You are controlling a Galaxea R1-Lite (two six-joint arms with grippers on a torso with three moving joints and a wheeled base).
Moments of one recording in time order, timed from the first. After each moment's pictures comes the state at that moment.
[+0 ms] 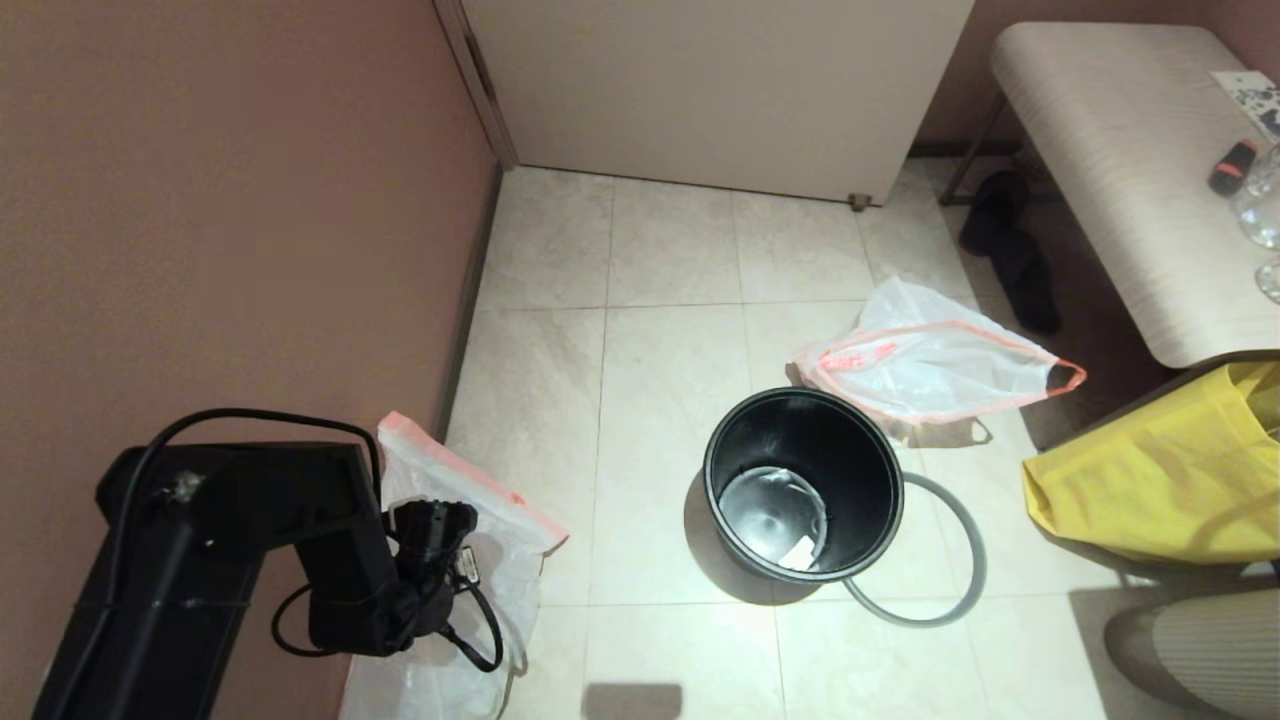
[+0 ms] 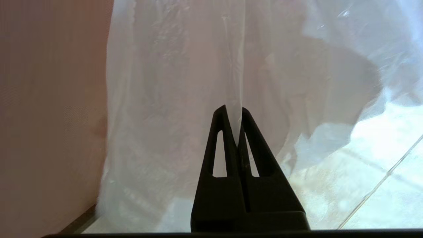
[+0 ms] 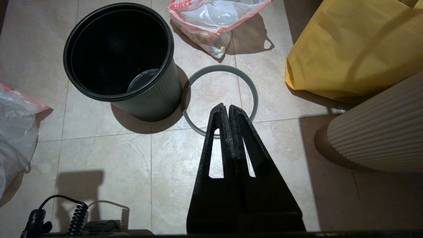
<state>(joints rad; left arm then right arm) -0.11 2.51 -0.80 -0.93 0.52 -0.36 0.01 0.00 -0.01 0.02 -0.03 0.07</state>
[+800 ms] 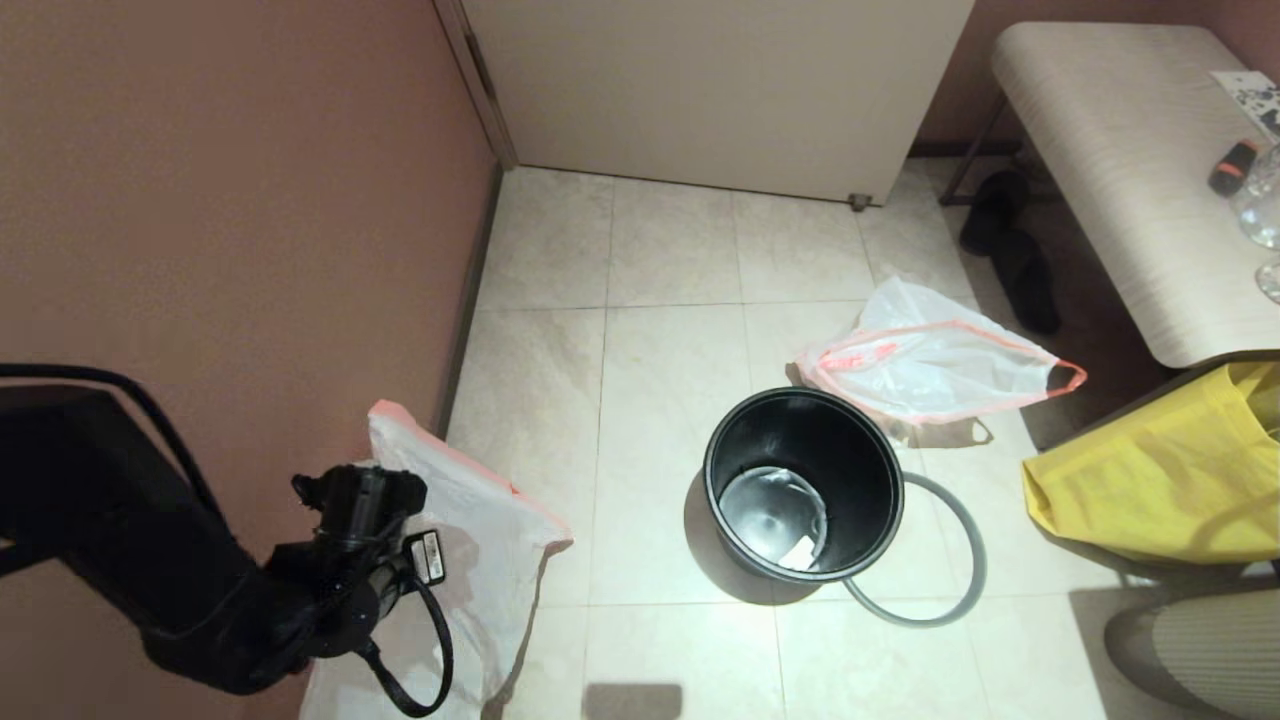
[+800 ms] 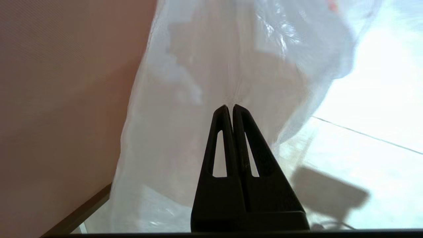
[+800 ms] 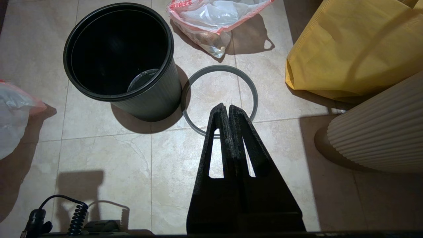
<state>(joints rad) -0.23 1.93 -0.49 -0.71 0.52 -0.35 0.01 0.00 -0.01 0.02 -0.03 0.07</state>
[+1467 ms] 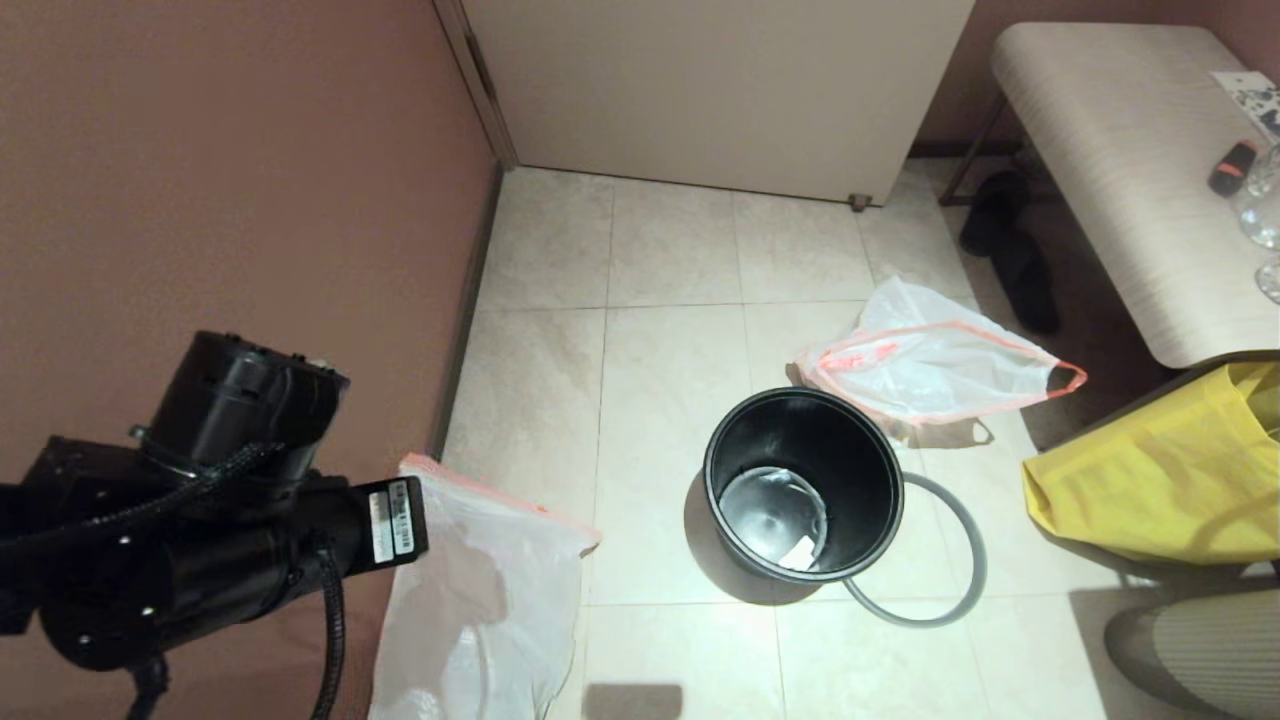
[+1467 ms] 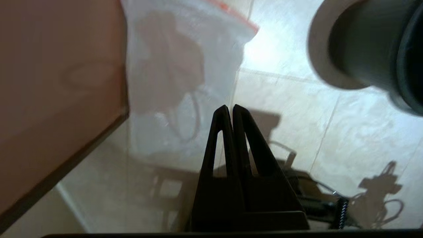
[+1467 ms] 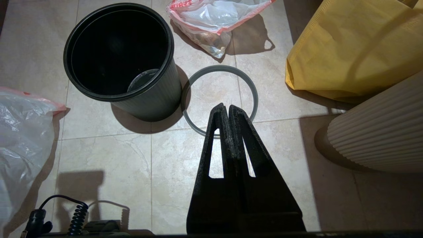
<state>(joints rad) -0.55 1.39 -0.82 0.23 0.49 -0.53 0.01 0.00 -0.01 0.02 -0.03 0.07</state>
